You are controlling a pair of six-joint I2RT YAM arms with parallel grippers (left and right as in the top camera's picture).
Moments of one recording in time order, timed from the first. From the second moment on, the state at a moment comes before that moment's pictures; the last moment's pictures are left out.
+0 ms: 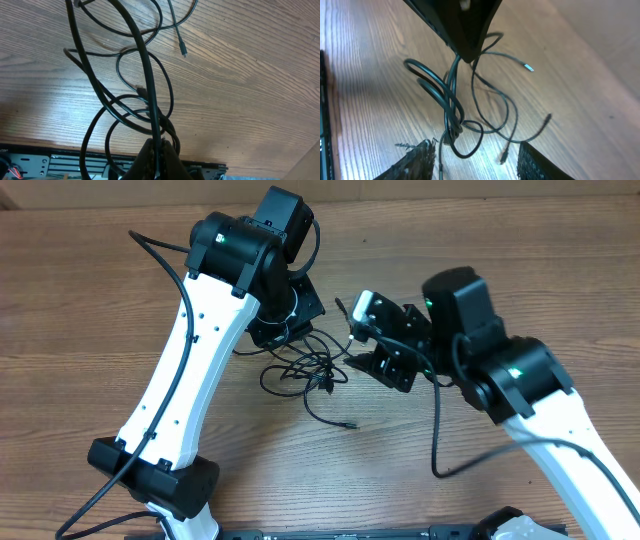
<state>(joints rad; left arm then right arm) -0.45 1.87 2.18 -1.69 0.20 -0.89 0.50 1.32 1.36 -0.84 -0.45 -0.53</state>
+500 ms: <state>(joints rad) -0.45 1.87 2.18 -1.69 0.20 -0.89 0.50 1.45 1.36 -0.75 -0.56 -0.56</state>
